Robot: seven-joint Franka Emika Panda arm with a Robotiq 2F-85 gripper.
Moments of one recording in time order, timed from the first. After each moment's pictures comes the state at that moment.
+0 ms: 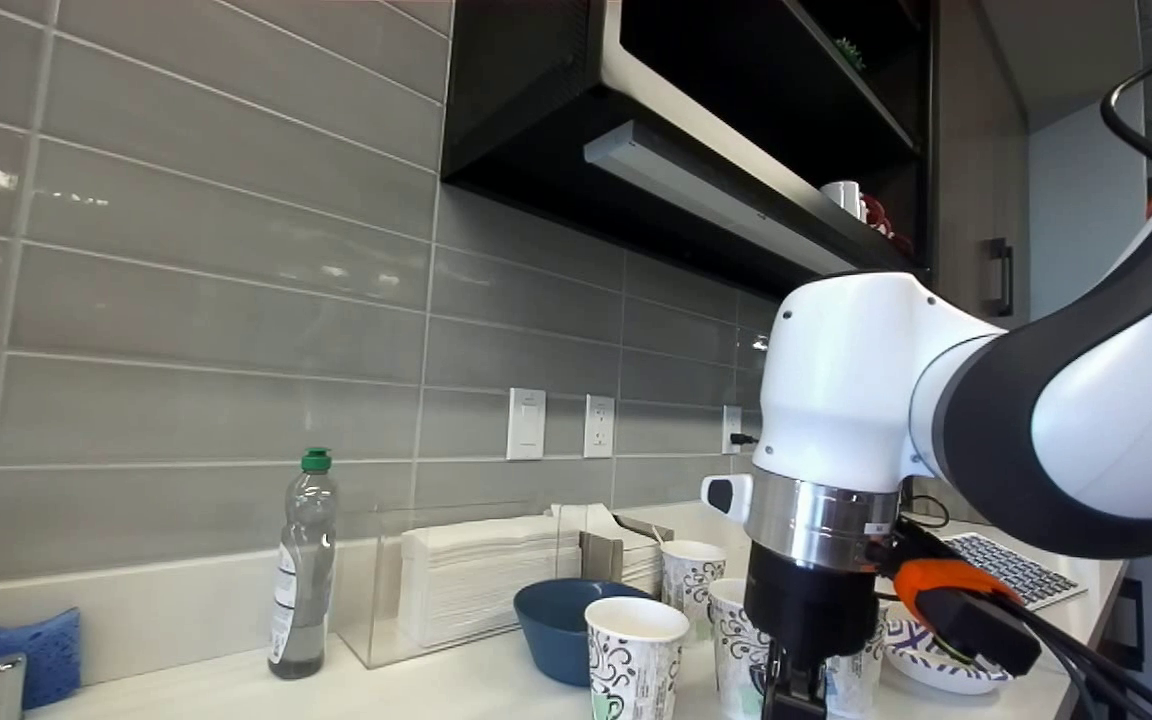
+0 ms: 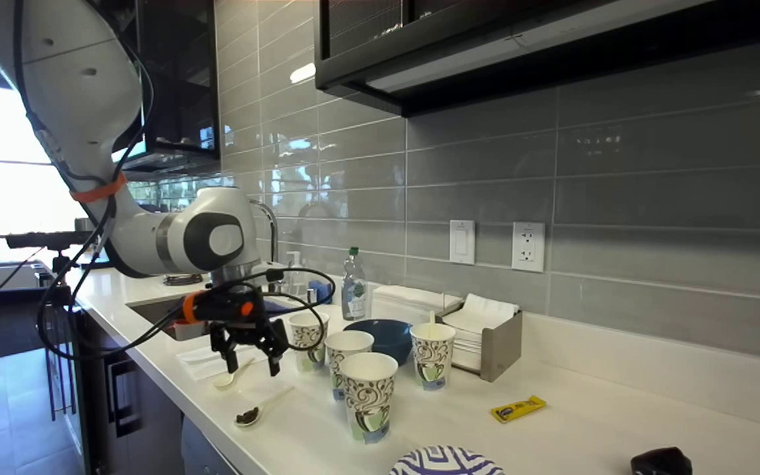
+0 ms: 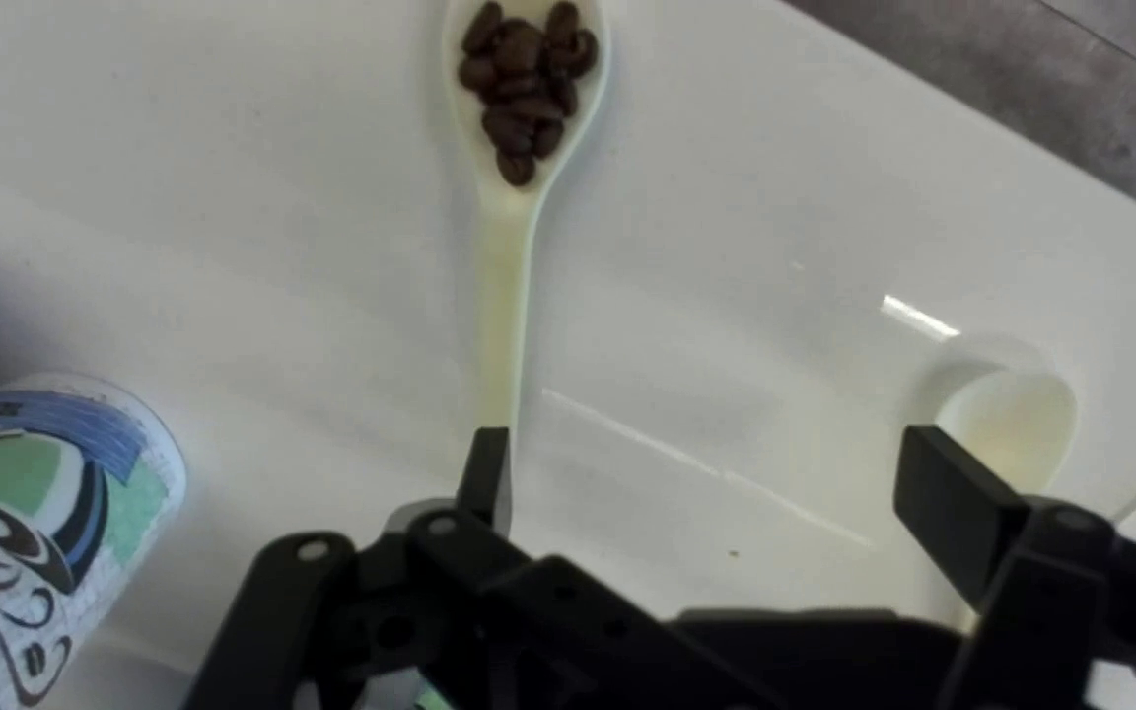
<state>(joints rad) 0.20 -0.13 0.20 -2.65 -0.12 2.65 0.04</state>
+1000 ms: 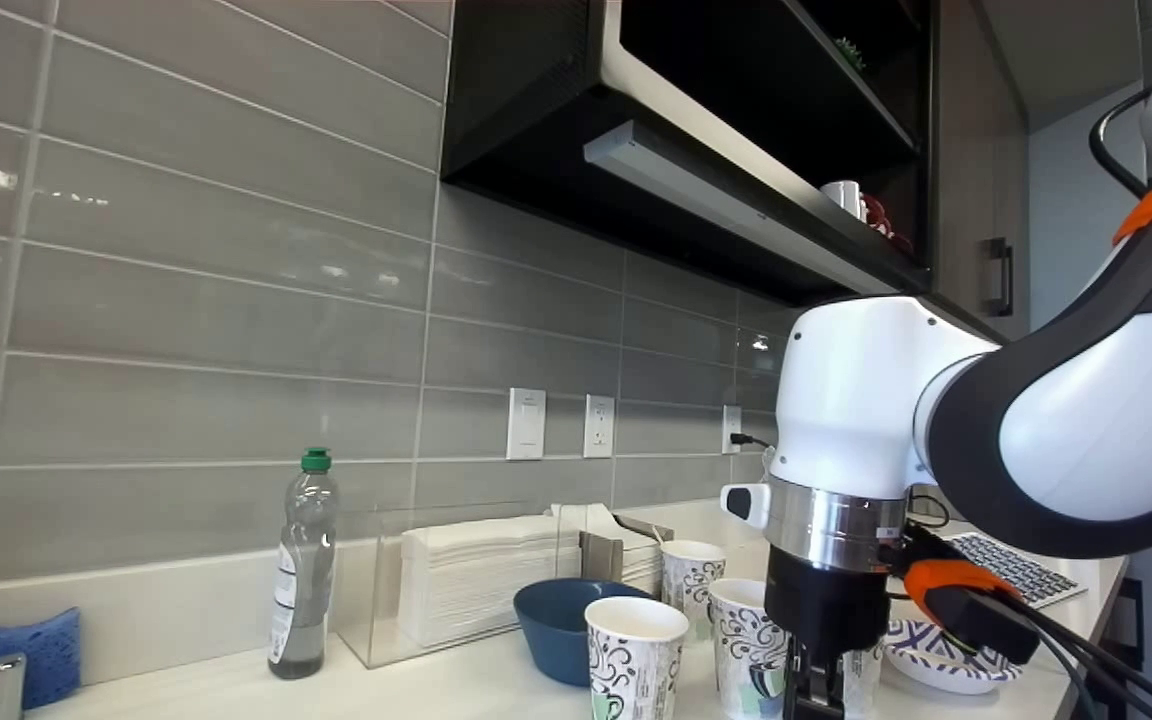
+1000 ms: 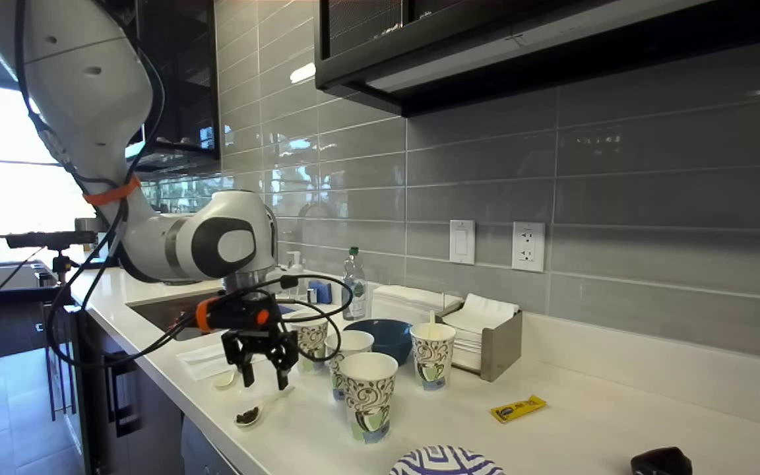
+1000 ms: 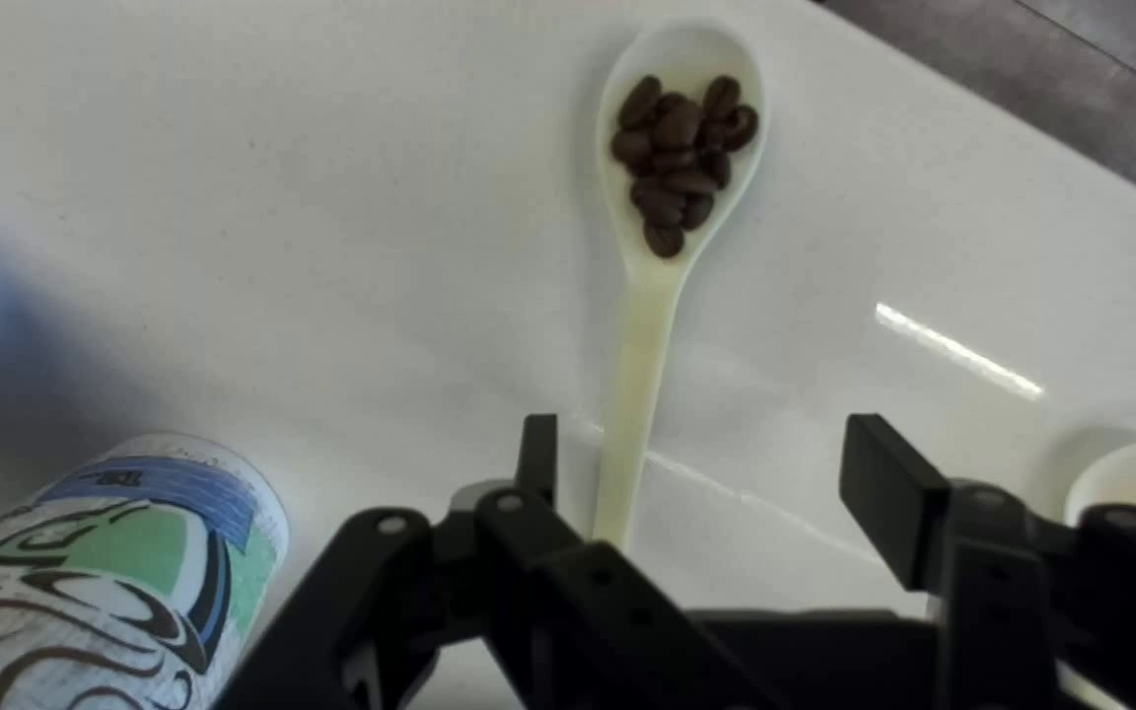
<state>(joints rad) 0.17 -0.12 0.14 -2.67 -0.12 2.66 -0.04</state>
